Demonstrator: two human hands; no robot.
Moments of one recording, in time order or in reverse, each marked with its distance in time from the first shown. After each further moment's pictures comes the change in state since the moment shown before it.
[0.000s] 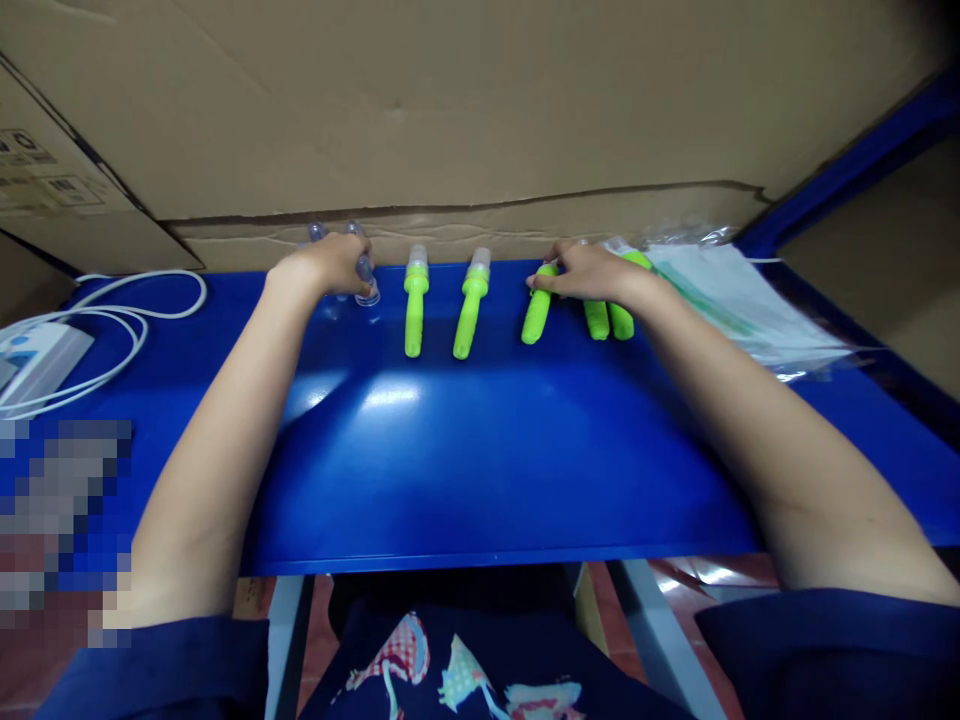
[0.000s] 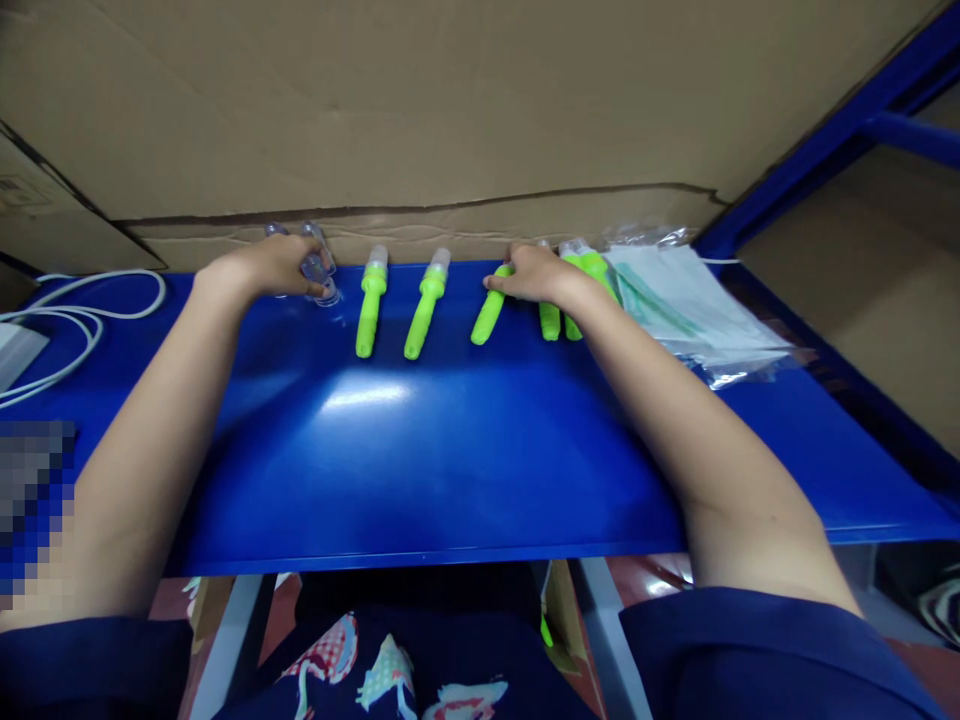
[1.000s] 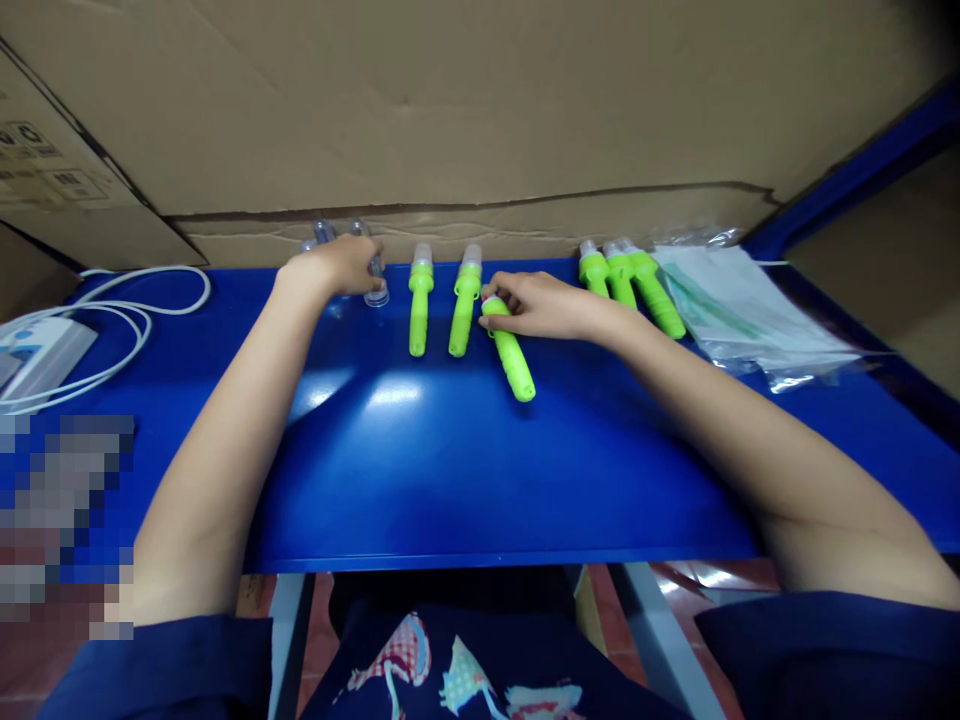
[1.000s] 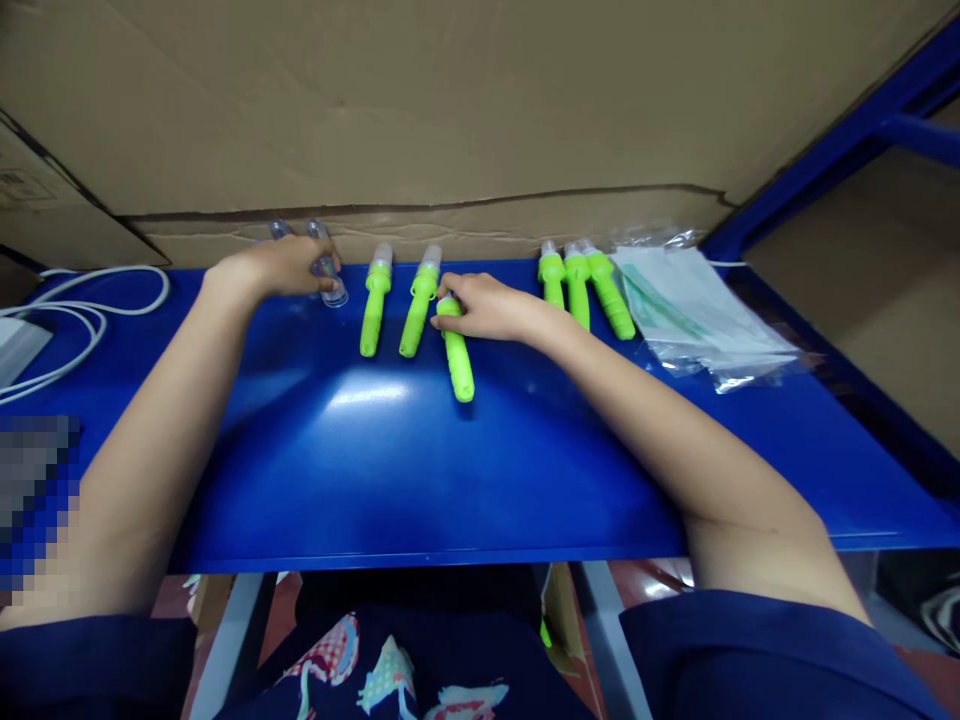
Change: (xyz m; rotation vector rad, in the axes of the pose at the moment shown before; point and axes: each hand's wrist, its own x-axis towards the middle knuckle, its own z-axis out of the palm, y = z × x) left_hand 0.000 0.008 0.001 0.022 -0.031 0.039; right_hand -0.040 -0.055 0.013 0.100 -0.070 -0.459
